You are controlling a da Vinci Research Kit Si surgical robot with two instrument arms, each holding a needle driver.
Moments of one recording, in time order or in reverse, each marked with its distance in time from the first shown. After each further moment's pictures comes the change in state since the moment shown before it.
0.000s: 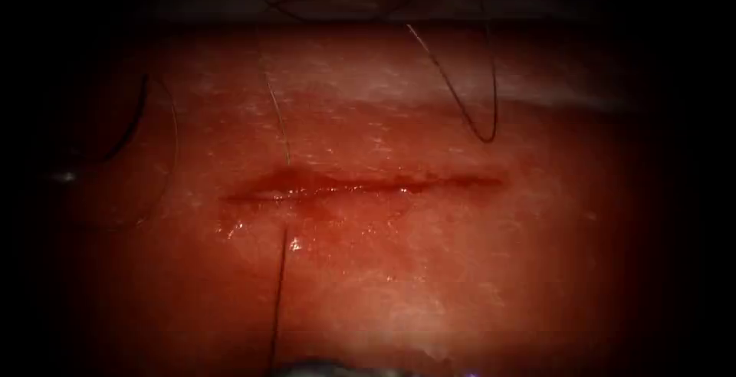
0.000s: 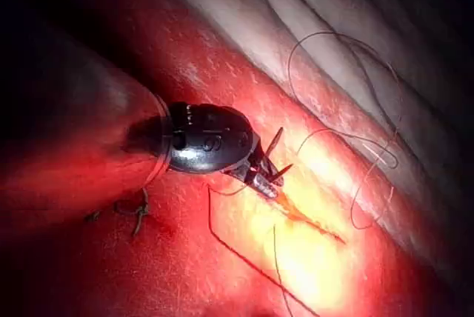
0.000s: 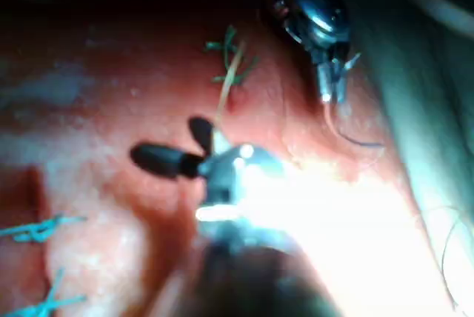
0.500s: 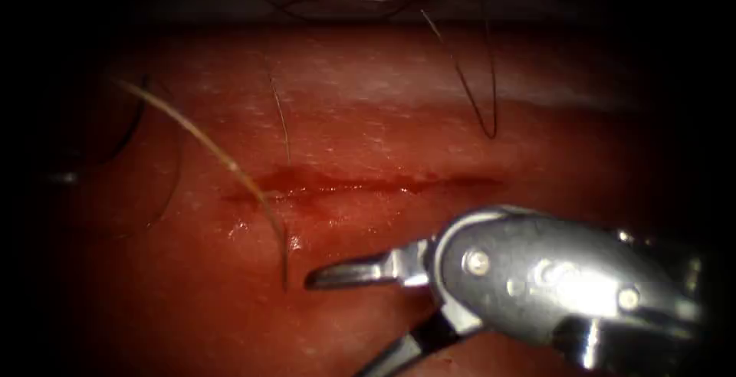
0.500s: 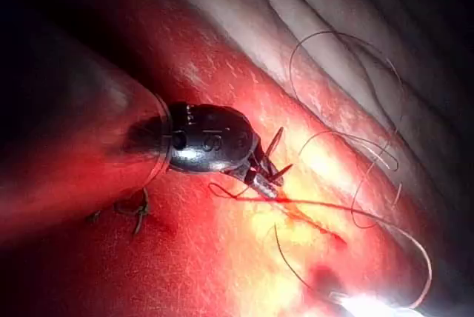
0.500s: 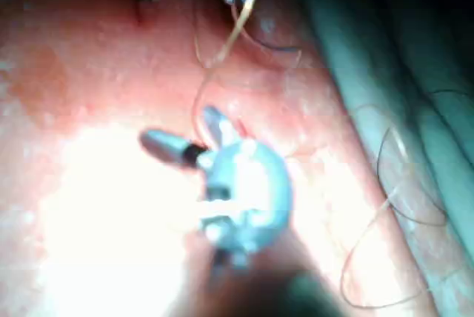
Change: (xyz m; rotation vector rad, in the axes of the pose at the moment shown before) right arm -0.007 0.005 -0.006 -0.214 0.044 -0.005; left arm 0.000 0.000 0.000 0.001 0.000 0.001
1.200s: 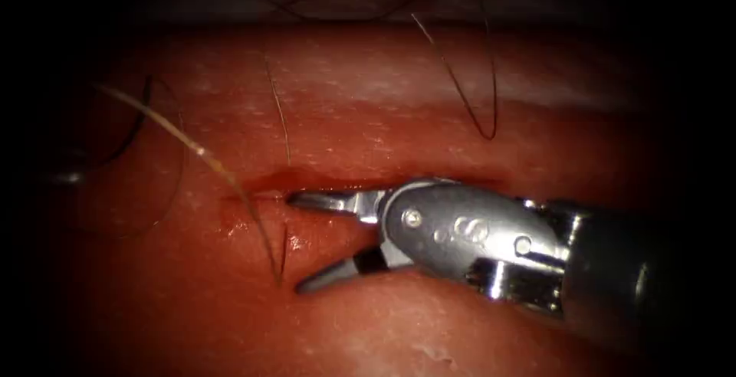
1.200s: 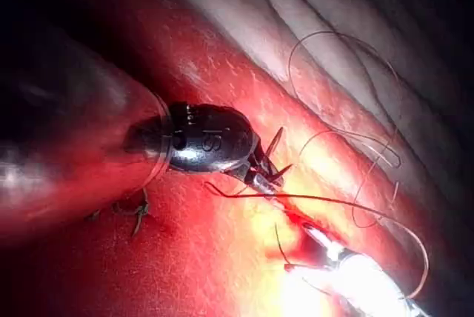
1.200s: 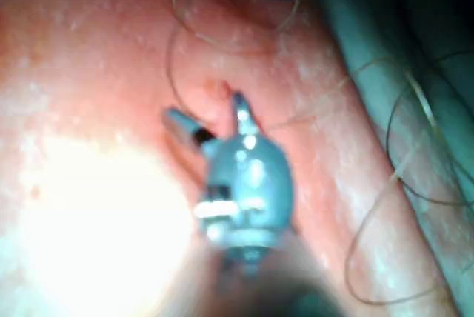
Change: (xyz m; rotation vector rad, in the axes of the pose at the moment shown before) right arm -0.008 0.005 0.005 -0.241 -0.039 -0.026; left arm 0.000 0.000 0.000 -0.002 -0.001 -0.002
